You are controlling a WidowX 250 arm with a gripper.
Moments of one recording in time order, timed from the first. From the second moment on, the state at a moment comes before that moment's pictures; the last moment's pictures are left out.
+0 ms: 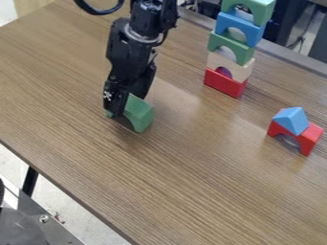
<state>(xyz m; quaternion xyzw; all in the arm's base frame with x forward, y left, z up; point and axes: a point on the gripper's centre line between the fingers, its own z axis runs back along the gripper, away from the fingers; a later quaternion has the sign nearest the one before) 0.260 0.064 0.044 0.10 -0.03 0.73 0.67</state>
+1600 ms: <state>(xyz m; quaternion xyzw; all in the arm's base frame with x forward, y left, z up) 0.307 0.010 0.209 -0.02 -0.04 0.69 0.72</state>
